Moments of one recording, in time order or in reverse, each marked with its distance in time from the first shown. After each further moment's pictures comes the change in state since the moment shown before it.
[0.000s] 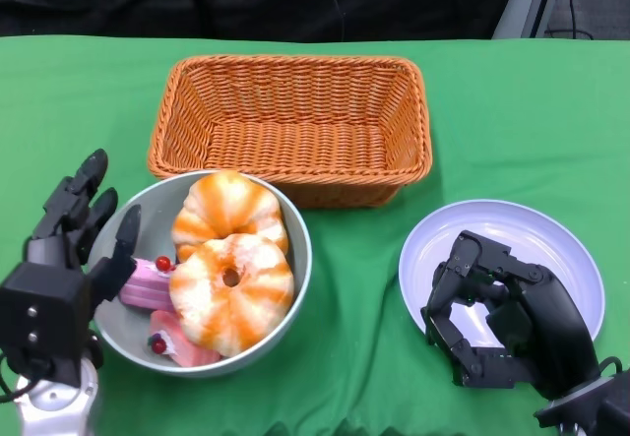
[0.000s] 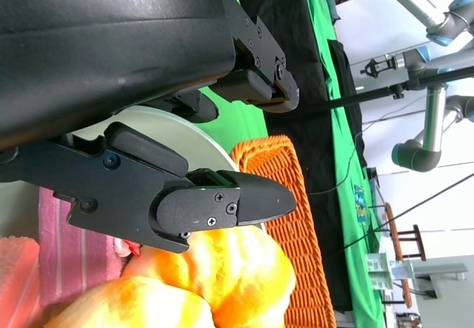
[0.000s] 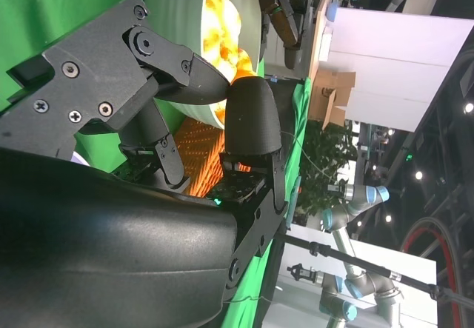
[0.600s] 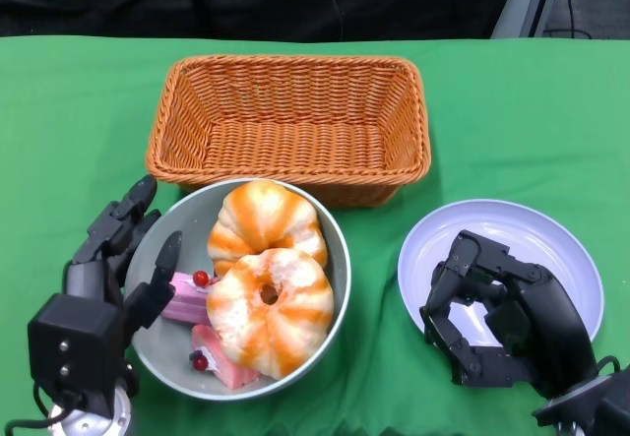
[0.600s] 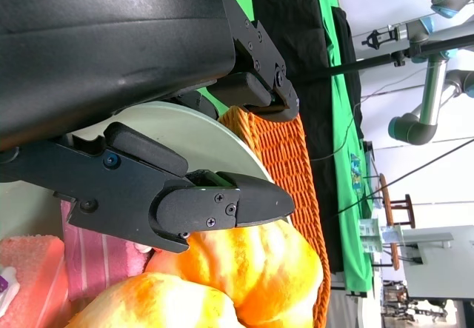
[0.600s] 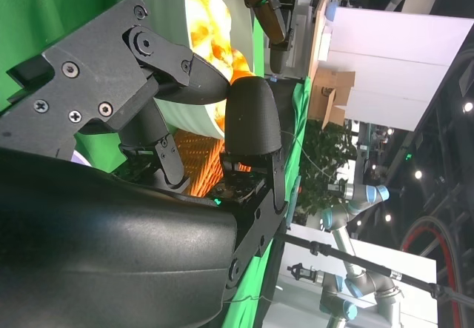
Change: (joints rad) left arm 0.113 -0.070 -0.050 -0.160 -0.011 0.044 -0.028; right arm -0.010 0.003 0.000 0.028 0.005 -0.015 0.006
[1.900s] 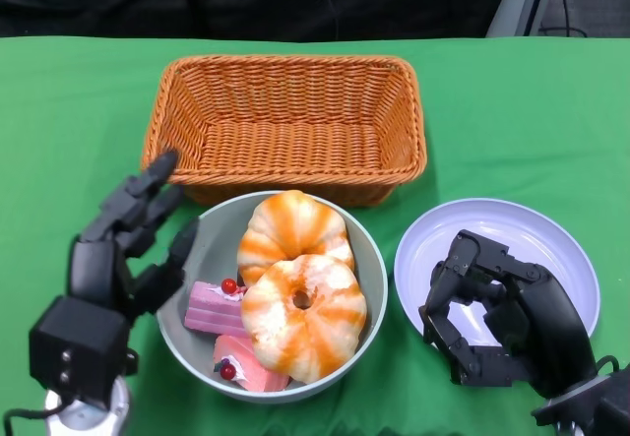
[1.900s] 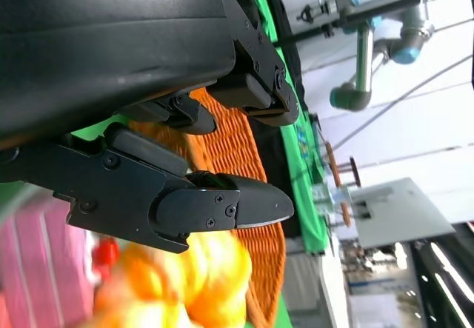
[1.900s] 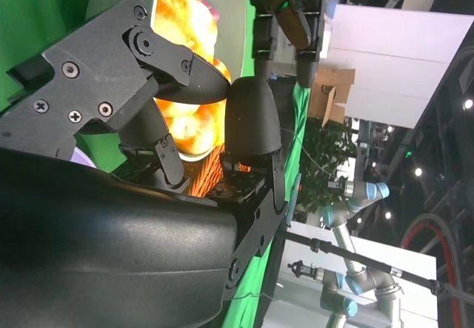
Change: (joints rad) left arm -0.028 0.031 0.009 -0.034 0.050 -0.114 -0.028; right arm -0.002 0.003 -0.001 0.003 -0.001 -0.003 0.000
